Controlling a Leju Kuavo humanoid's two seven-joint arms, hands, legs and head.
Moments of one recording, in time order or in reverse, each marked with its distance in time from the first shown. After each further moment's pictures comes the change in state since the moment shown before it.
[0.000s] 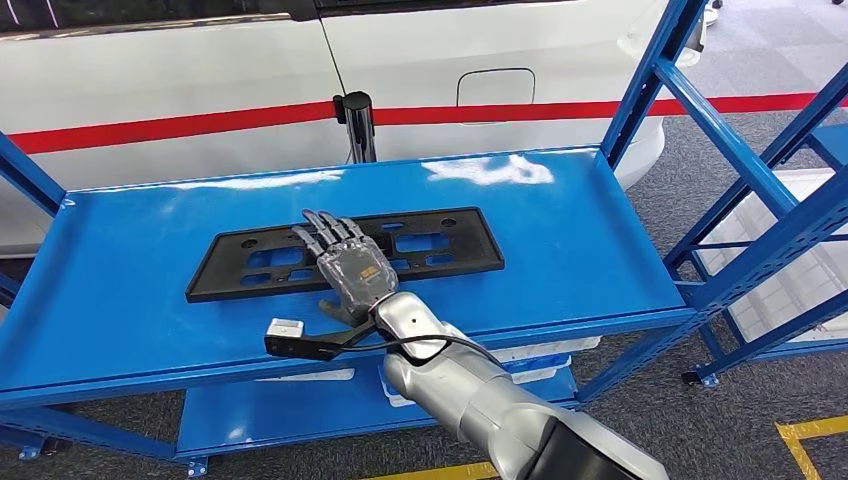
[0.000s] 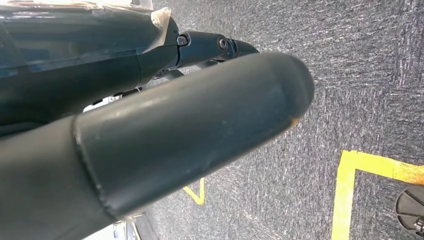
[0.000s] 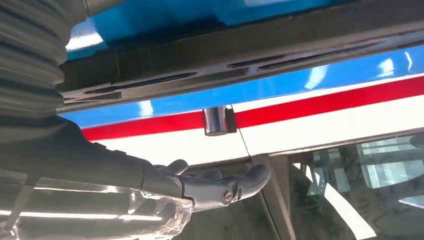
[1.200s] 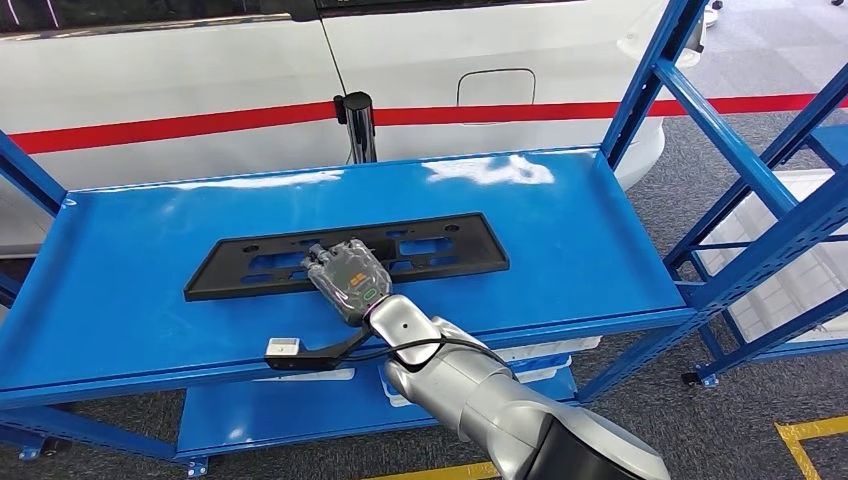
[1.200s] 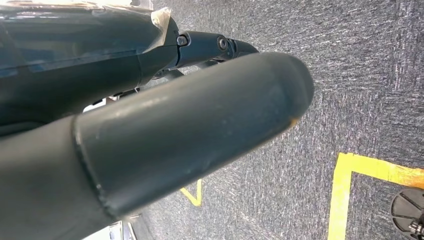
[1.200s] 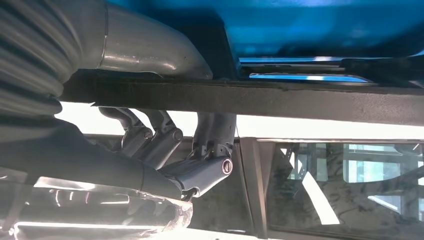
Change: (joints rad) left arm 0.000 -0.001 0.000 0.000 0.000 0.012 -0.014; right arm -0.025 0.000 0.080 0.031 0.134 -0.002 0.080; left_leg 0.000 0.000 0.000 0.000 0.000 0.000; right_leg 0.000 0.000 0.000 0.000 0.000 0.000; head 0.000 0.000
